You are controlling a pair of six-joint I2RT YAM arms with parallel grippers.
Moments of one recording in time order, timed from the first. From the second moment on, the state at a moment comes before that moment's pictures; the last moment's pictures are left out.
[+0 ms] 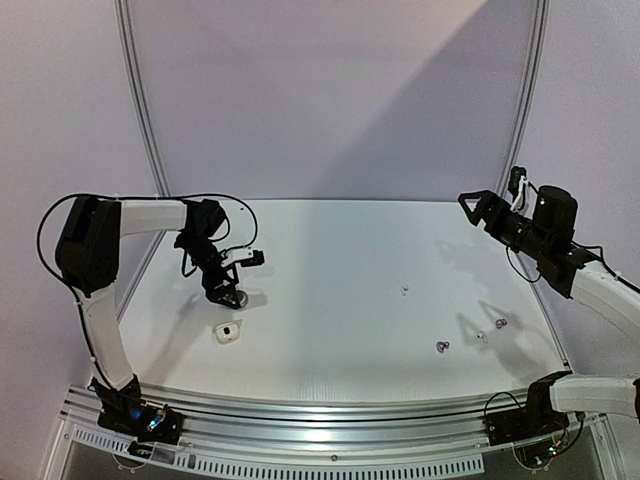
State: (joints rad) left arm -0.29 1.98 1.38 -0.91 0.39 0.98; right arm 0.22 1.05 0.73 0.14 -0.21 0.63
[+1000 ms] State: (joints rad) left arm -0.29 1.88 1.28 -0.77 0.40 1.03; right arm 0.22 1.07 0.74 0.13 -0.17 0.67
